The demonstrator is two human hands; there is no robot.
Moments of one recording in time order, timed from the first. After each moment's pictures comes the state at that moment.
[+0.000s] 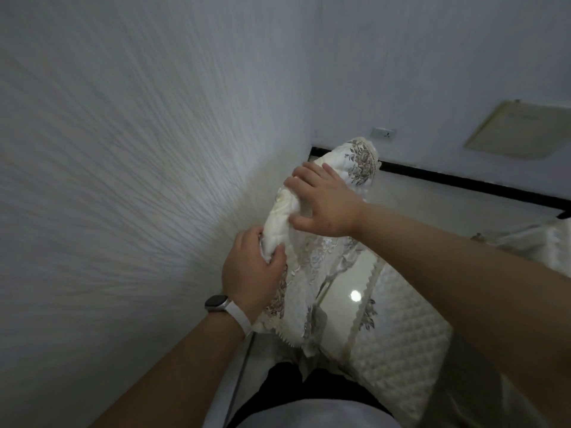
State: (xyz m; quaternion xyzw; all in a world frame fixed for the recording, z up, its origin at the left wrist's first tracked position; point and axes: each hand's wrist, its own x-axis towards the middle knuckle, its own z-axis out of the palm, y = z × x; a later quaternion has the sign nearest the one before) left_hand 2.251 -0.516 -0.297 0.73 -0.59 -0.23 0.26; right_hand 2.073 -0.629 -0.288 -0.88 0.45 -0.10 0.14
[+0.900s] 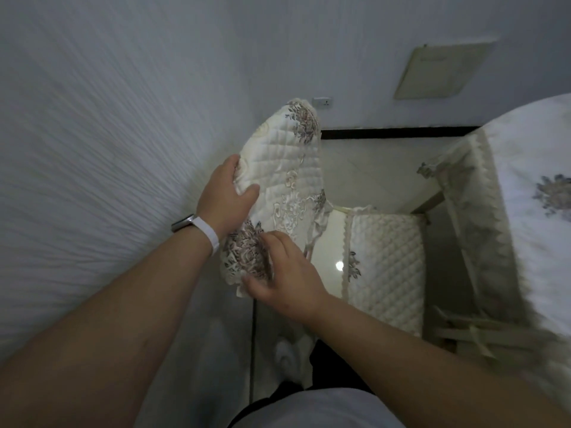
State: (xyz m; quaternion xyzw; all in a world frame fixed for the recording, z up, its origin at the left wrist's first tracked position) left_hand 2.267 -0.566 -0.285 0.57 -0.73 -0.32 0.20; right_hand 2.164 -0.408 -0.320 -0.65 0.65 -0.30 0.27
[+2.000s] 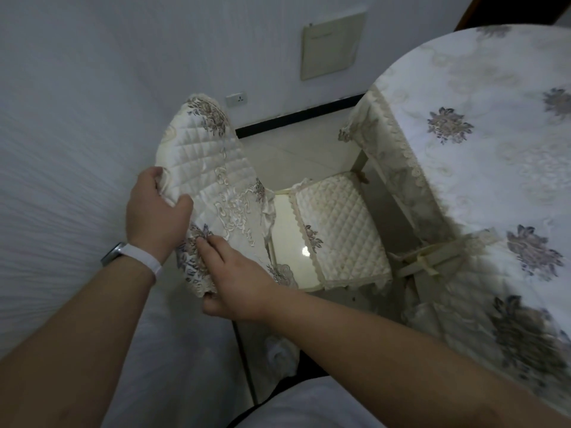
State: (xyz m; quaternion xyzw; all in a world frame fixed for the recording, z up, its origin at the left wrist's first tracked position) left_hand 2.252 -0.538 -0.282 0.57 -0.73 -0.28 0.24; right_hand 2.177 -0.390 -0.326 -0.65 0.65 -0.26 0.29
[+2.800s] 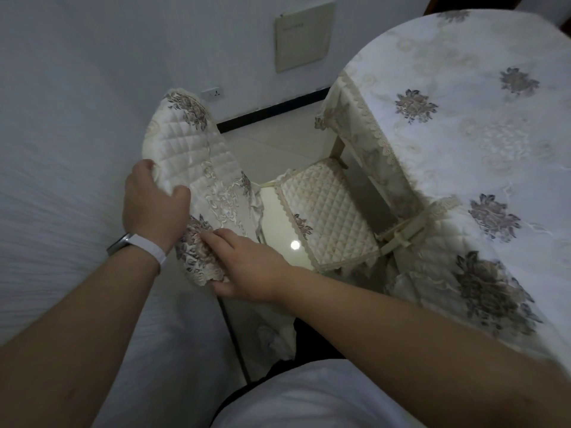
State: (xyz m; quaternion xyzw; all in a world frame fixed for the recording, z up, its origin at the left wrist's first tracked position) left_hand 2.237 -0.506 -0.287 0.57 -0.76 -0.23 0.22; right_hand 2.153 -0.345 -0.325 -0.66 0.68 -0.22 0.23
